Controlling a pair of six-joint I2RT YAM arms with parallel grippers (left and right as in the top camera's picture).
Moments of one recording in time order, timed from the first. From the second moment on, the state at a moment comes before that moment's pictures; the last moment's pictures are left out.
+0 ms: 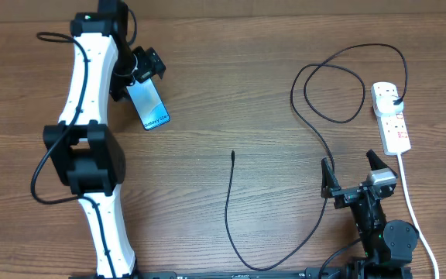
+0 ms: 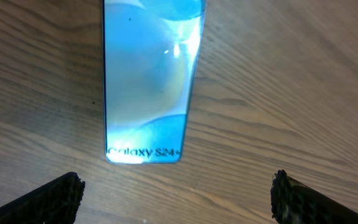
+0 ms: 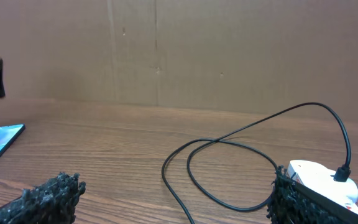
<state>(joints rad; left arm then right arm) 0.00 2.33 2.23 -1.37 0.14 -0.59 -0.10 0.01 0.02 -0.01 -0.28 -0.01</state>
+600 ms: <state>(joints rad) -0.01 2.37 2.24 -1.38 0.08 -0.57 -0.10 0.01 0.02 -0.01 -0.28 -0.01</state>
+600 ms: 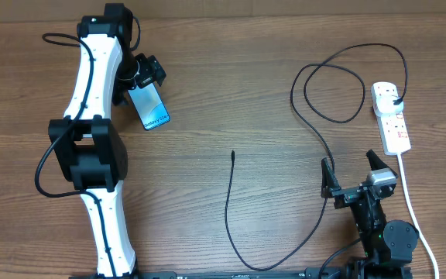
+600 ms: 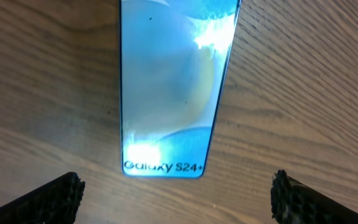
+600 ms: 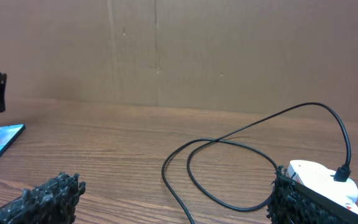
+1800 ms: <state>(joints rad) -0.01 2.43 2.24 -1.34 0.08 -0.58 -0.10 0.01 0.02 -0.01 -0.28 -0.01</state>
